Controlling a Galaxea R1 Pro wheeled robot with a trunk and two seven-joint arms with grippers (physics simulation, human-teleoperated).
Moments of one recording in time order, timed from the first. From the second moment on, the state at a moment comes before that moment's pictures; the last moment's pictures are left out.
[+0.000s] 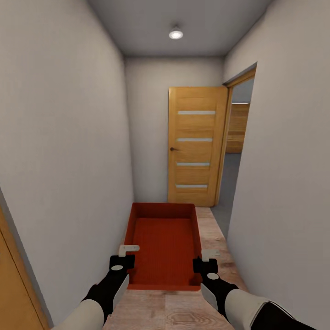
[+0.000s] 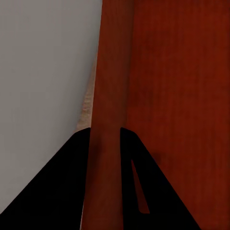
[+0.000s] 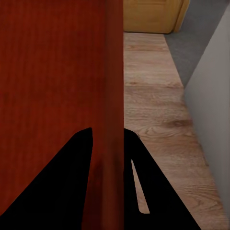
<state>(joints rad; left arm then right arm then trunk) -0.61 -0.15 0.03 -0.45 -0.10 0.08 0.27 -0.75 0.13 0.66 -0.03 -0.57 -0.26 -0.24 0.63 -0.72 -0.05</state>
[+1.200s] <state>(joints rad) -0.61 -0.15 0.02 -0.45 -0.10 0.08 0.27 -0.75 0.13 0.66 -0.03 -0.57 -0.26 -0.24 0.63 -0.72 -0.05</state>
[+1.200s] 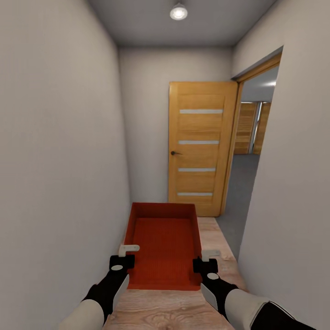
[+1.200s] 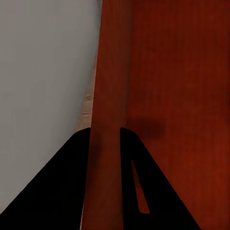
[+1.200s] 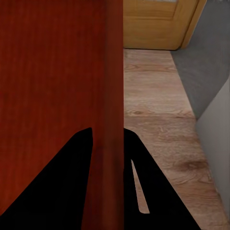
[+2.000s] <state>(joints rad) -0.61 -0.15 0.02 -0.45 -0.10 0.08 0.27 -0.75 0.13 0.66 -0.03 -0.57 -0.26 -0.24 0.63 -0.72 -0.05</state>
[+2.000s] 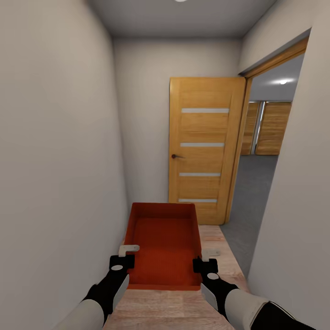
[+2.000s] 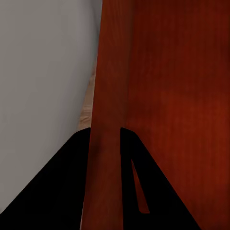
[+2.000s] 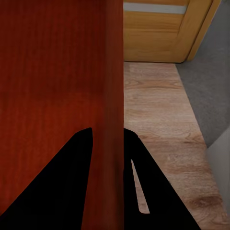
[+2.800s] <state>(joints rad) -0.61 -0.15 0.02 -0.45 -0.10 0.08 0.27 -0.75 0.13 0.66 -0.03 -0.57 -0.26 -0.24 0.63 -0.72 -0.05</state>
